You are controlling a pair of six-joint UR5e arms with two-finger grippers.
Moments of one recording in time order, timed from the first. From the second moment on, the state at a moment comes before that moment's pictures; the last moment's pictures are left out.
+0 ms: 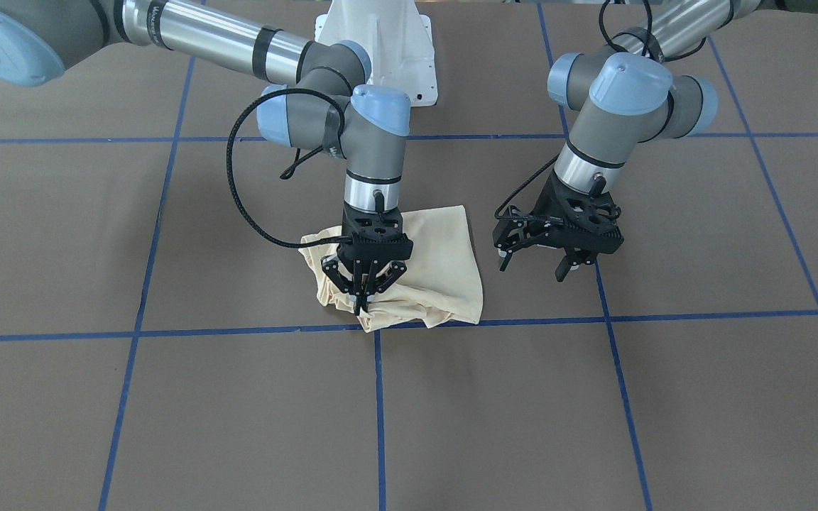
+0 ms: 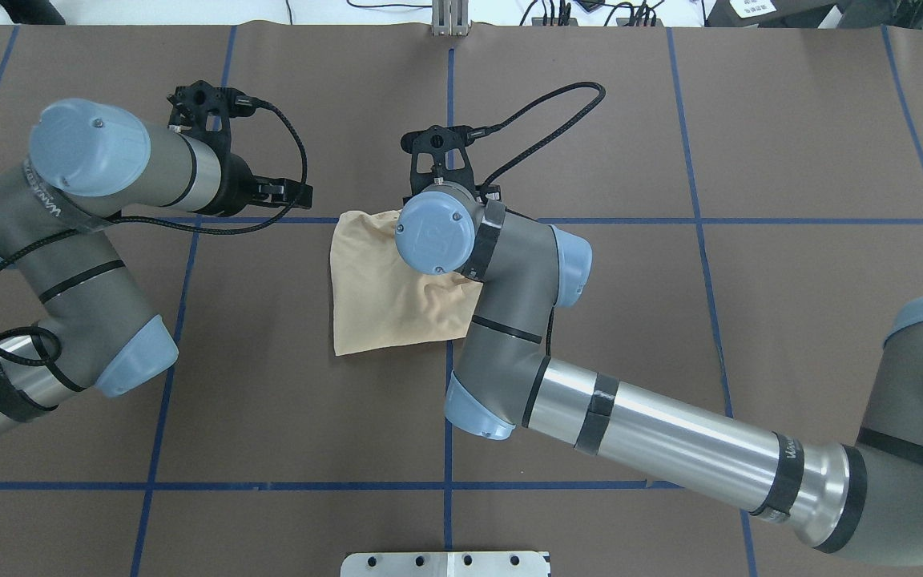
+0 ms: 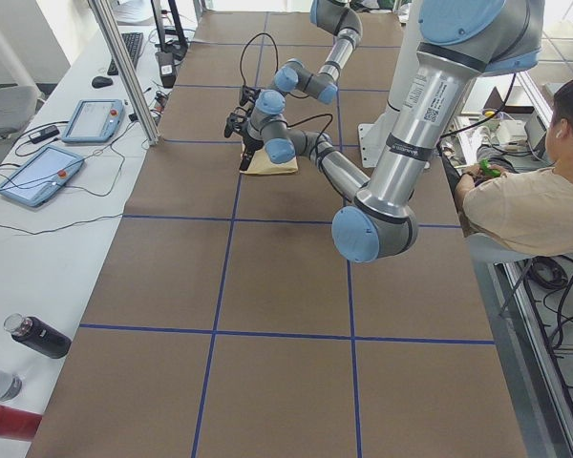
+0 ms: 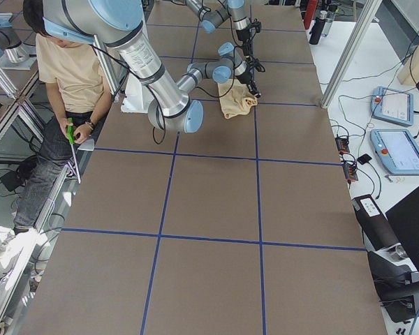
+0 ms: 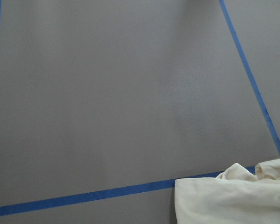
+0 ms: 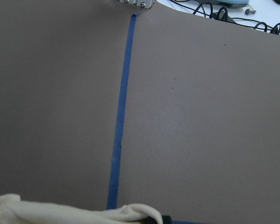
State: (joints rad) left arm -0.74 -2.01 -1.70 -2.05 -1.83 -1.02; right arm 0.49 -0.64 1.22 -1.27 1.27 1.12
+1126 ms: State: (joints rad) left arm -0.96 -1.89 -2.08 -1.56 -1.96 -0.56; right arm 0.86 -1.03 1.87 -1.70 1.93 0.84
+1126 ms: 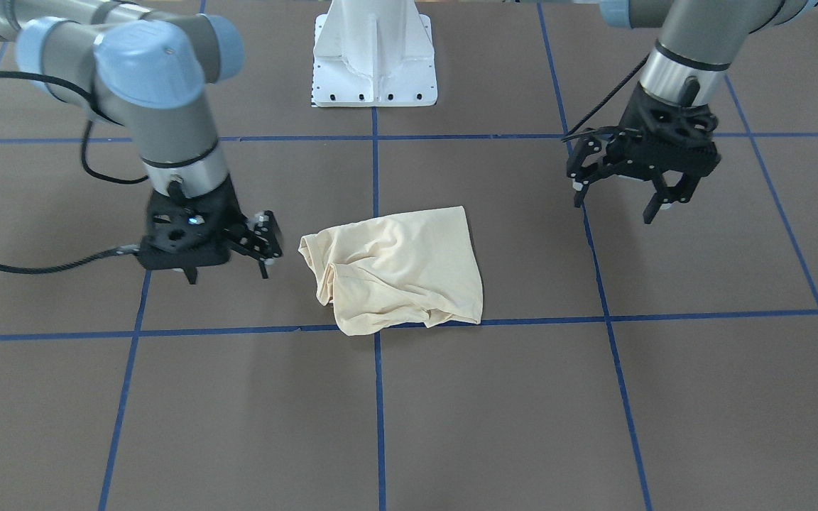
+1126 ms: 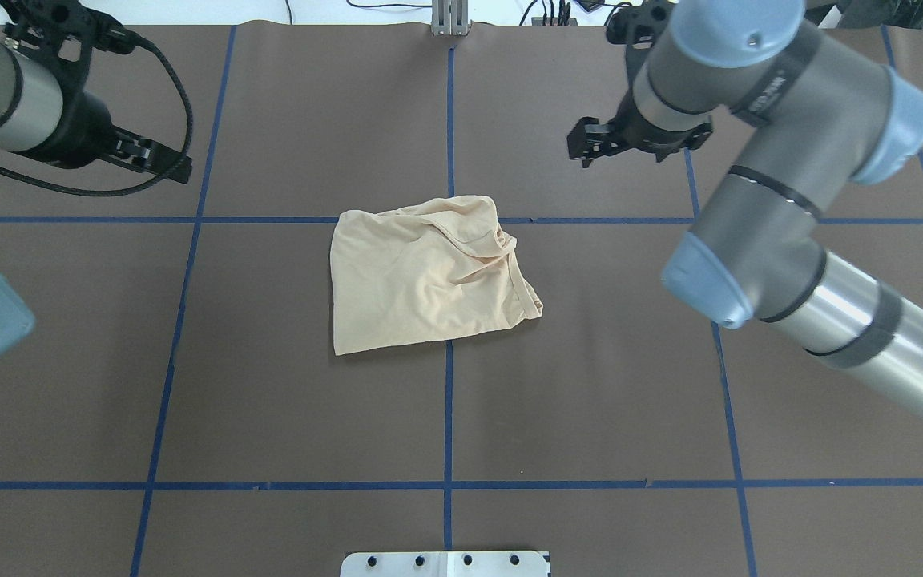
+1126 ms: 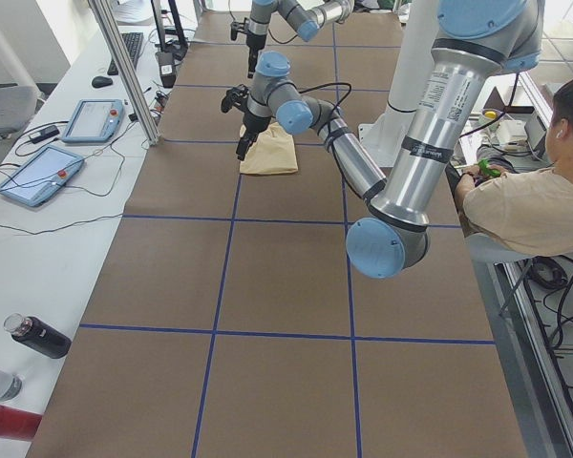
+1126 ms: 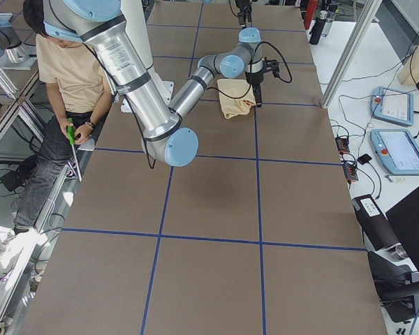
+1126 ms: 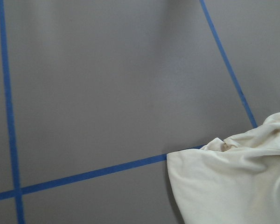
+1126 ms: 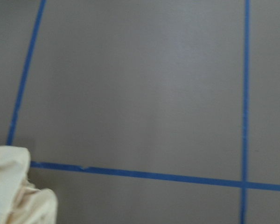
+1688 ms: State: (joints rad) left arm -1.41 -1.71 -2.00 -1.52 -2.06 0.13; right arm 1.30 -1.49 2.06 -1.80 2.16 0.10
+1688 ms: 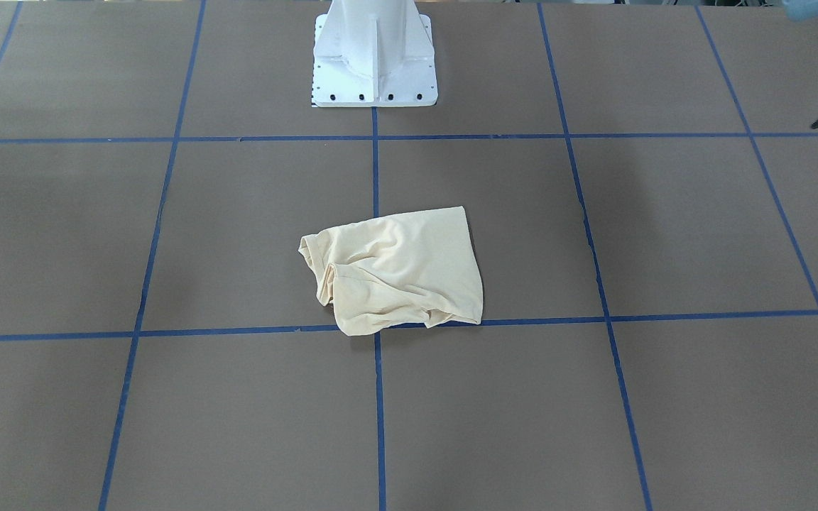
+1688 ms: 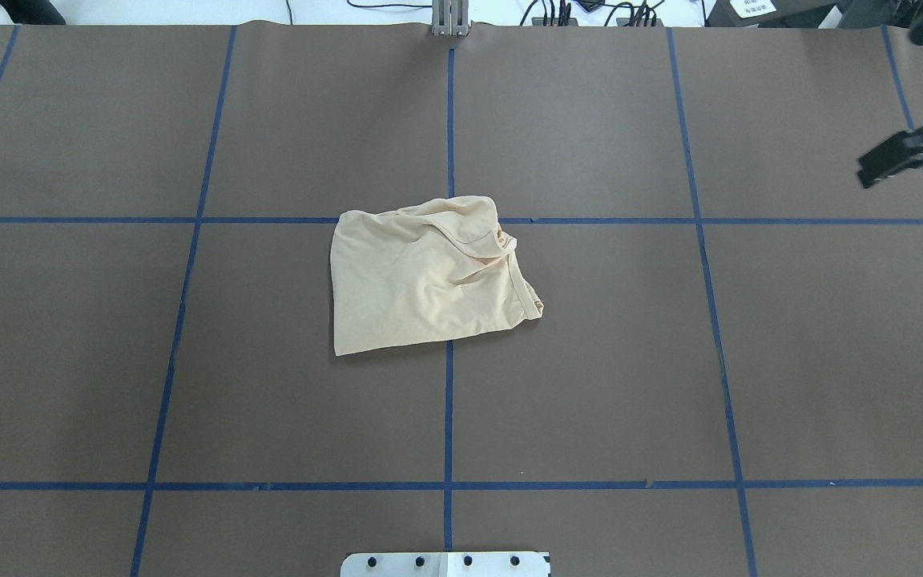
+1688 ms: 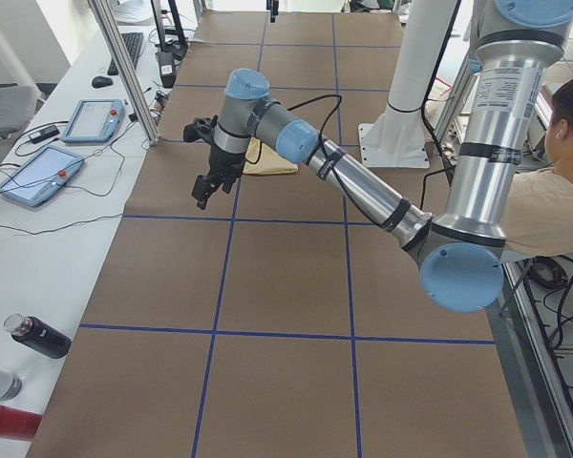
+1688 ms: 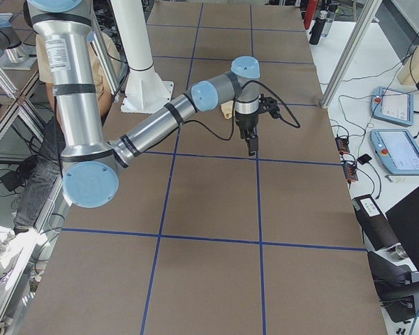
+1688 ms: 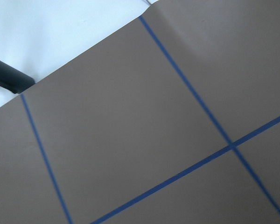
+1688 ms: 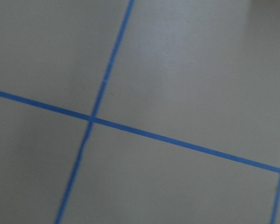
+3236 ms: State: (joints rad) left arm -1.60 -1.50 -1.73 -1.54 -2.33 0.26; right arm 1.53 -1.83 1.93 -1.68 2.21 -0.12
